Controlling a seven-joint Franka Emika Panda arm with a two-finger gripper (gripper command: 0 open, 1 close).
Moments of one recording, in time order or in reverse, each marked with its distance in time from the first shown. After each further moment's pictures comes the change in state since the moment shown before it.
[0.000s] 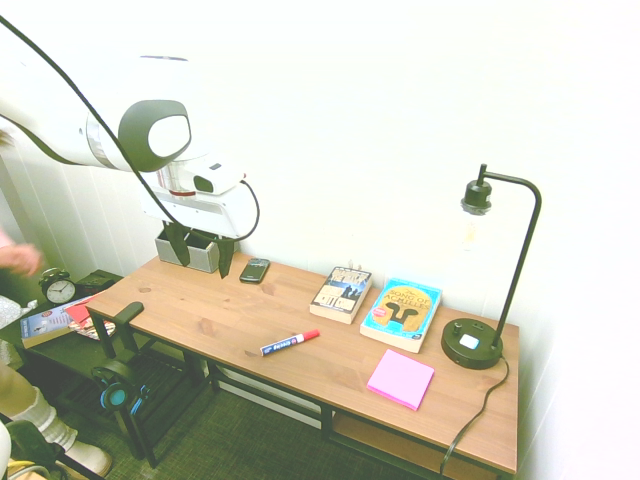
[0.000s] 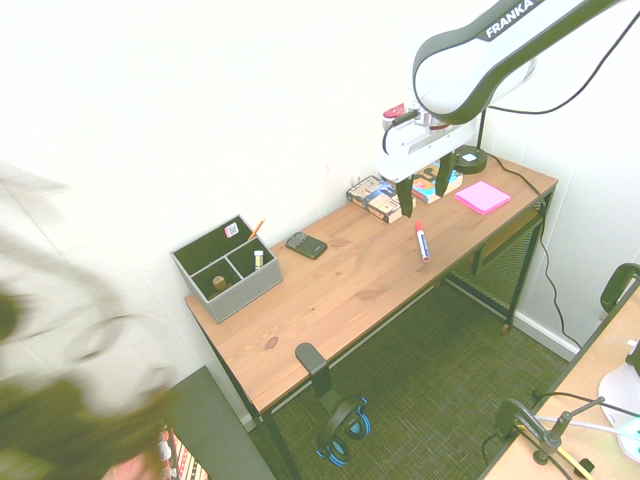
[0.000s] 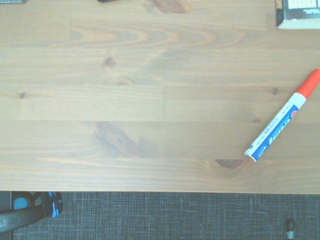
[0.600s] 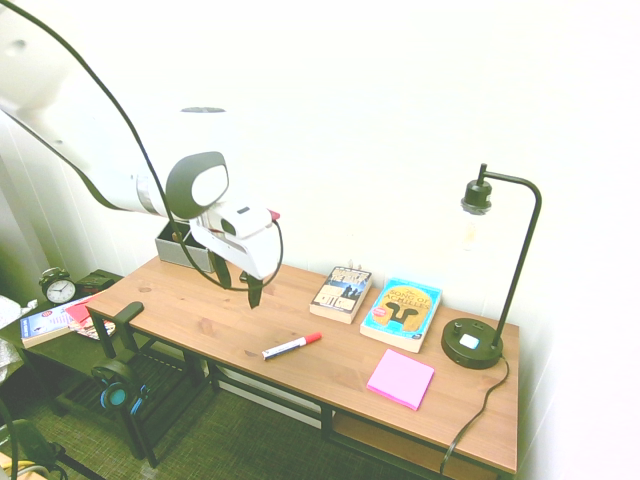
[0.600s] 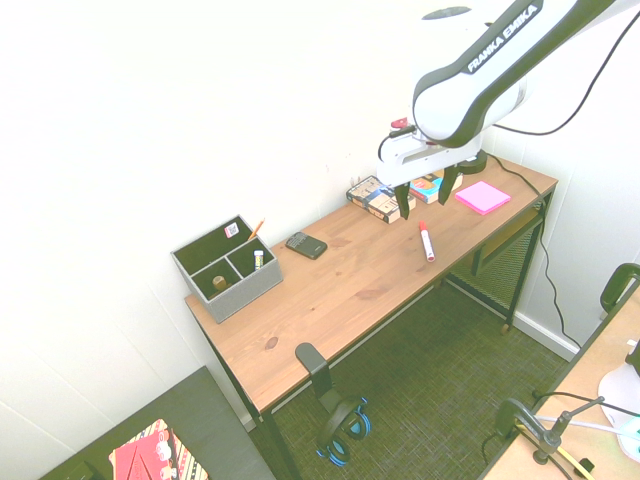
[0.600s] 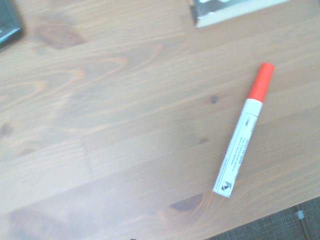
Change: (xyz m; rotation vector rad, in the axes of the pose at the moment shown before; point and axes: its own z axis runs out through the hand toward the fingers) arm 0.052 0.016 0.081 -0.005 0.047 0.373
